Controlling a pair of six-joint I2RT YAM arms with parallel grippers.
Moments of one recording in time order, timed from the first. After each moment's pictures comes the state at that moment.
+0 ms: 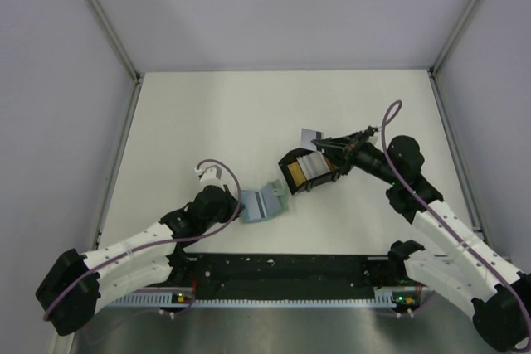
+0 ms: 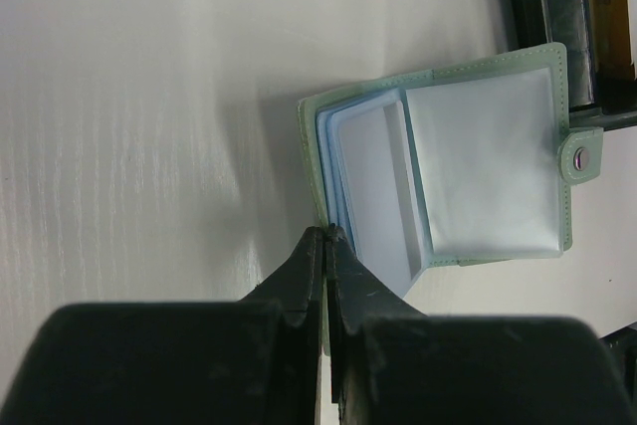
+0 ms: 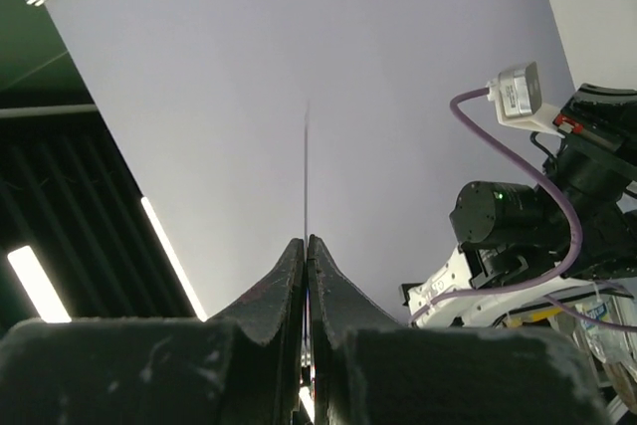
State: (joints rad) left arm -0.77 0.85 0.25 -0.06 -0.21 -0.89; right arm 0.46 0.84 0.62 0.21 -0.50 1.98
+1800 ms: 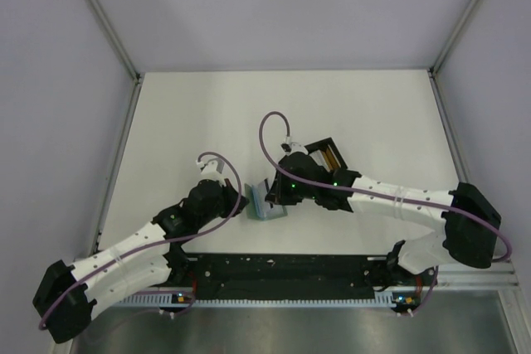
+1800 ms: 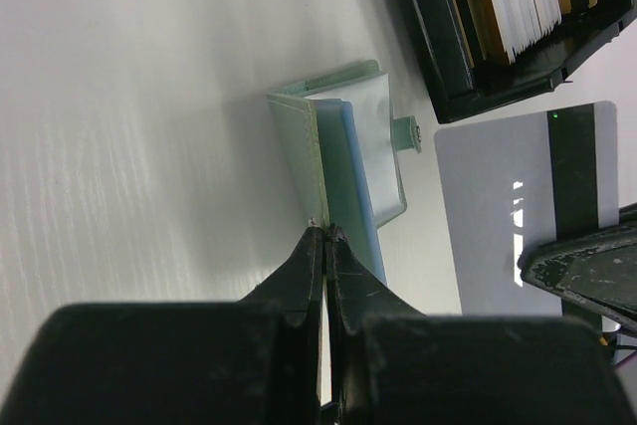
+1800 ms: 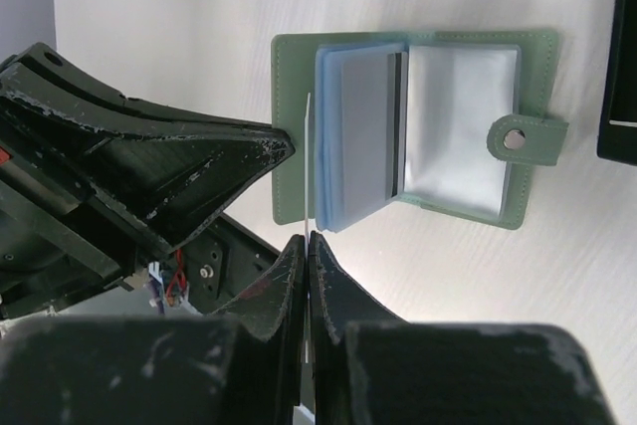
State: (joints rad) left arm -0.77 0.77 0.34 -0.15 -0.12 -0.84; right arm 1.06 1.38 0.93 -0.26 0.05 0.94
